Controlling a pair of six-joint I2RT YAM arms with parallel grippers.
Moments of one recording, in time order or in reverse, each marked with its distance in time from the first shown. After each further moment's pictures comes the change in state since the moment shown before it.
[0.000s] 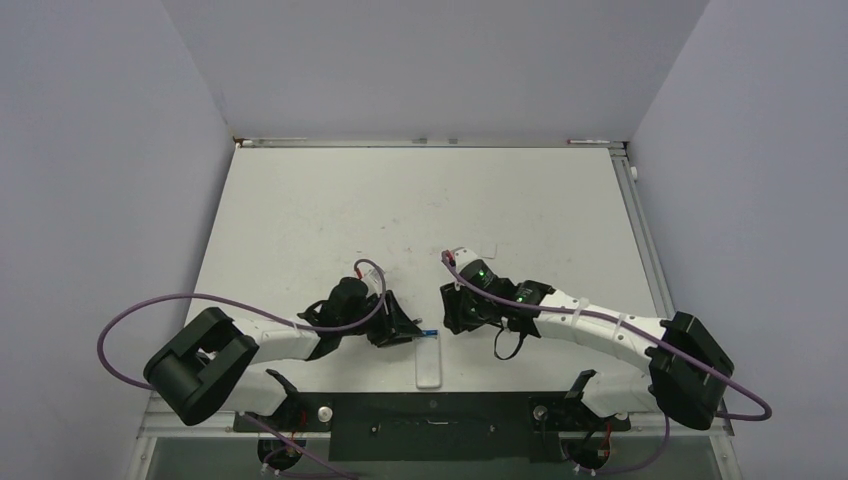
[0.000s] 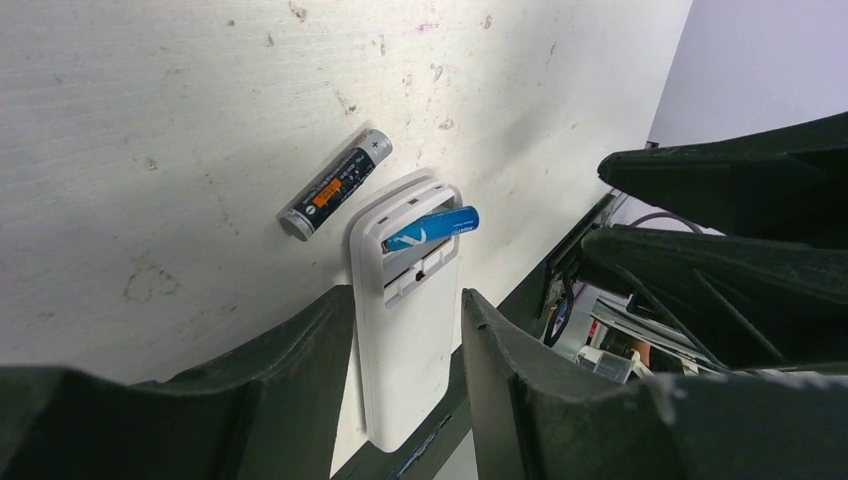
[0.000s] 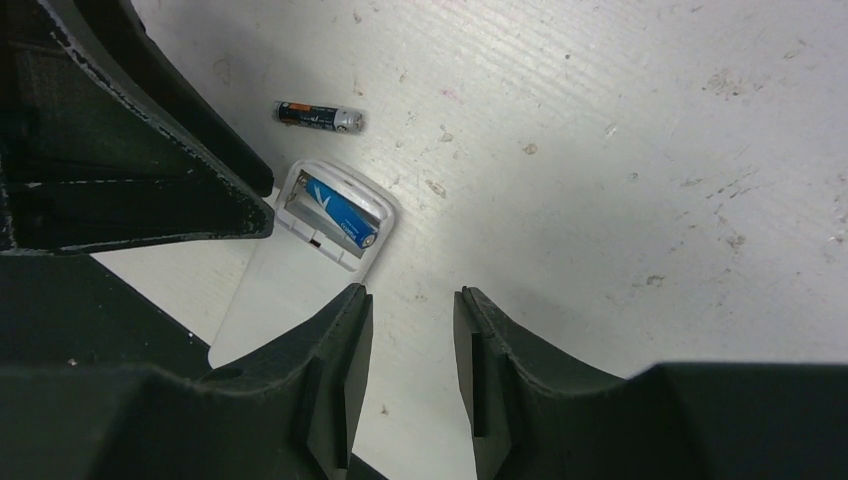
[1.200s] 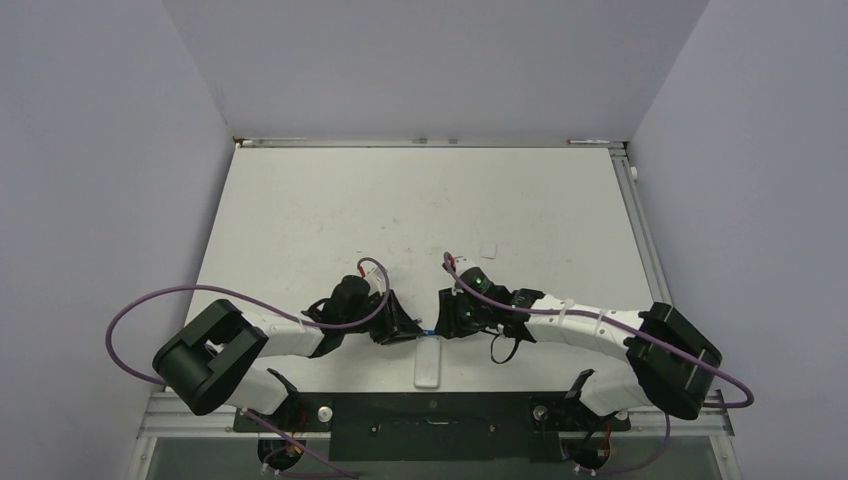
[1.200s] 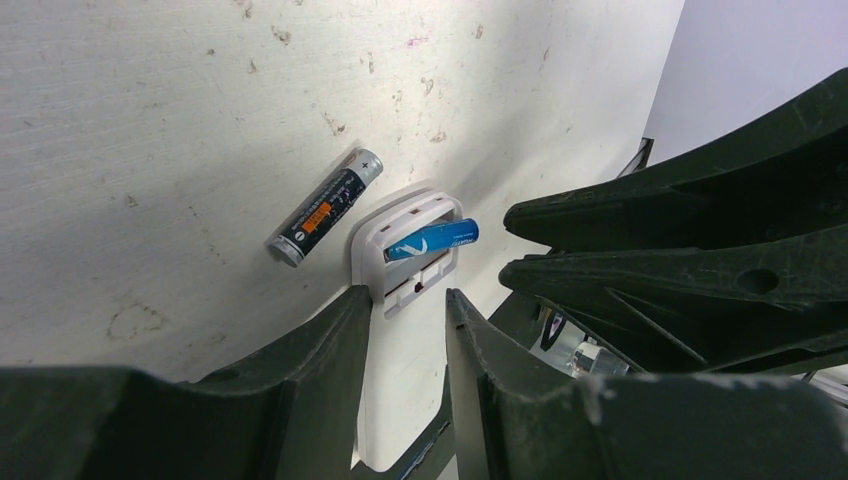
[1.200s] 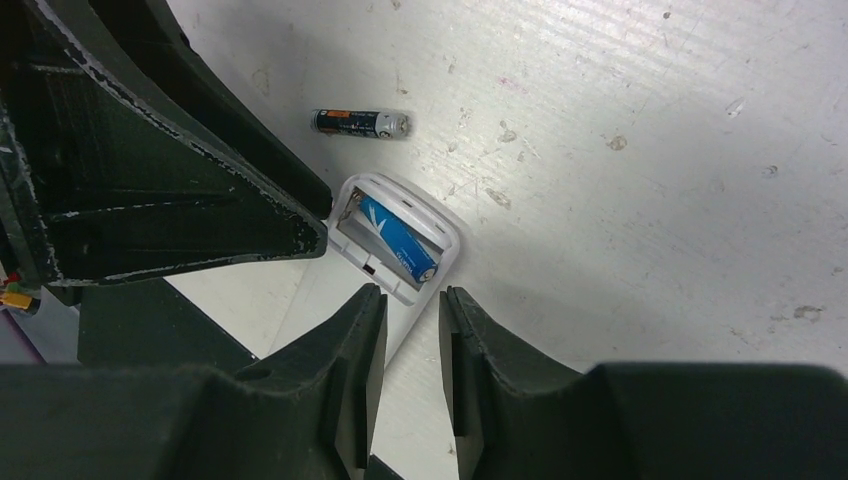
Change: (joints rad) left arm 0.004 0.064 0.013 0.070 0.025 0.005; right arm 0.000 0.047 -0.114 0.214 -0.110 0.187
